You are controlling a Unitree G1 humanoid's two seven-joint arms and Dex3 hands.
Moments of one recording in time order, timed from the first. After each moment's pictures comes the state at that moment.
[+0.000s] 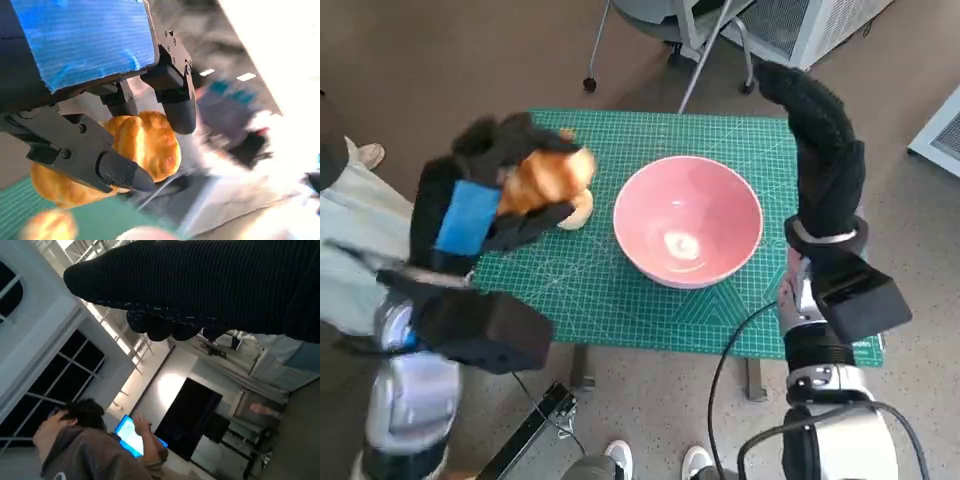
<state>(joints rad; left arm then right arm) -0.50 0.44 -0.07 -0.40 0.49 0.22 -0.10 -0.92 -0.11 -0.18 1.00 0.12 -1.17 0.27</state>
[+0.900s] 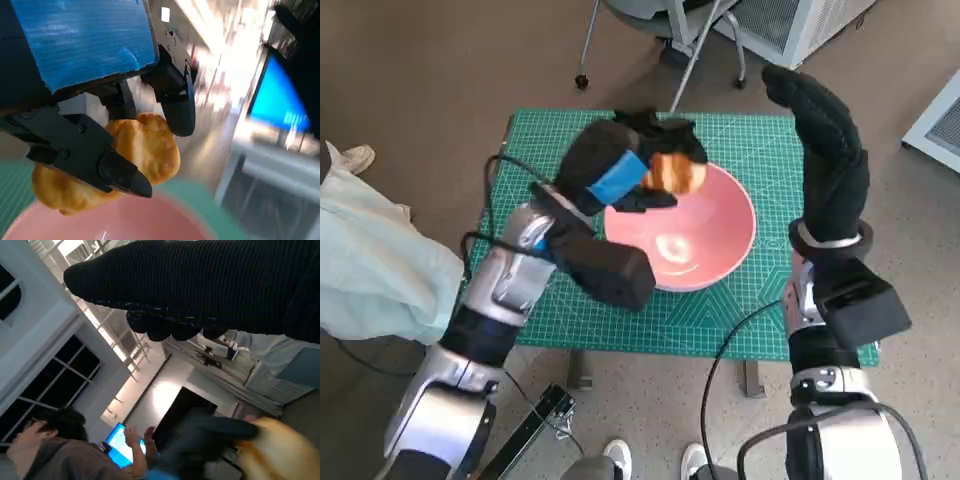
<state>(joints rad) -0.91 0.33 -0.34 0.60 0.50 -0.36 -0.18 -0.90 -0.12 -0.18 1.00 0.11 -1.19 0.25</state>
